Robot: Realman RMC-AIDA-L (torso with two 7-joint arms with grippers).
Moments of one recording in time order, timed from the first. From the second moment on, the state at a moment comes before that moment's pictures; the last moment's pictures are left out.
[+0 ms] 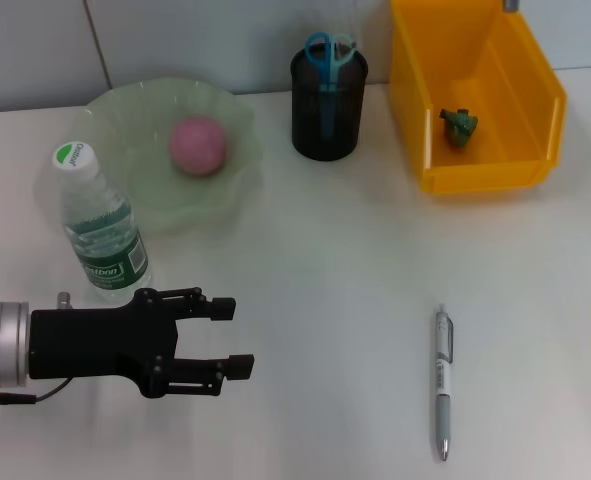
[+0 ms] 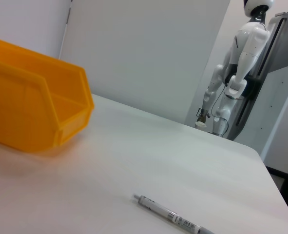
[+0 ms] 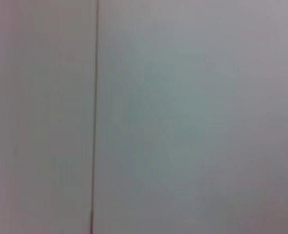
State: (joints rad) left arm -0.80 -1.96 2.50 -0.22 0.25 1.68 -1.00; right arm 0.73 2.08 -1.22 -1.05 -1.79 -0.60 1.87
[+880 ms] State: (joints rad) left arm -0.80 -1.97 2.50 -0.22 0.25 1.67 -1.01; right arm 0.83 2.08 -1.21 -0.64 -1.11 -0.53 1.19
